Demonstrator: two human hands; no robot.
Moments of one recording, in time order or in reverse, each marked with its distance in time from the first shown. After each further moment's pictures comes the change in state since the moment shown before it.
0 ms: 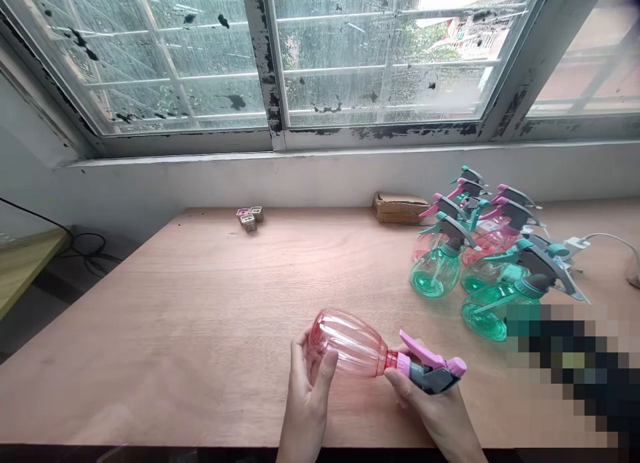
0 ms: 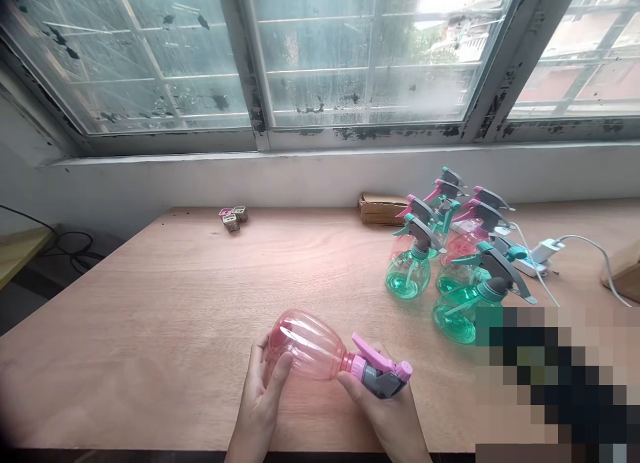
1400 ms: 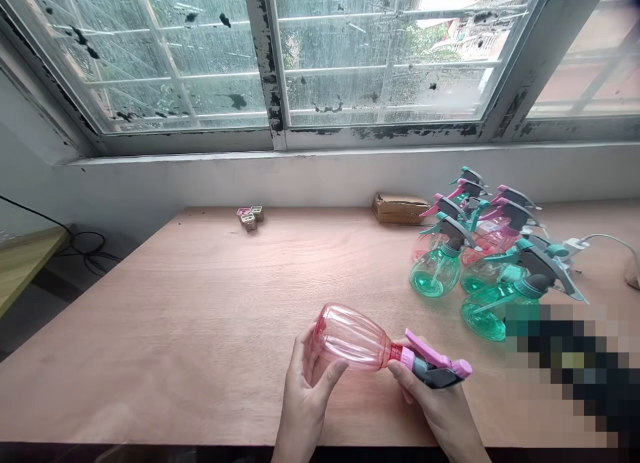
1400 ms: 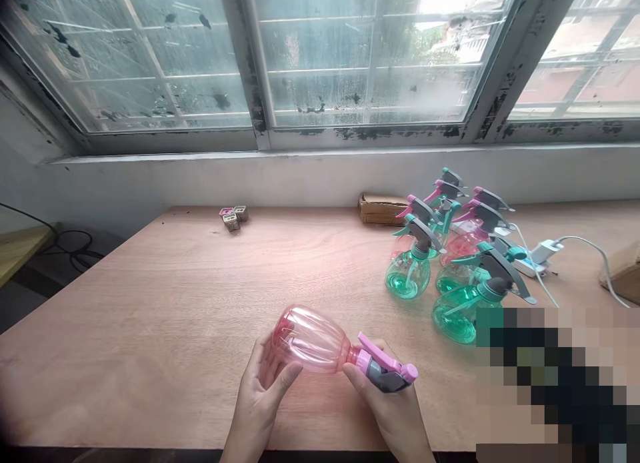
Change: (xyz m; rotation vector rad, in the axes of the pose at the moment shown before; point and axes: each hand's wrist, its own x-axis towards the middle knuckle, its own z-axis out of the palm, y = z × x) left_hand 0.000 -0.004 -0.003 -0.080 0.010 -0.010; right_hand 0.003 -0.011 -0.002 -0.100 -0.051 -0.012
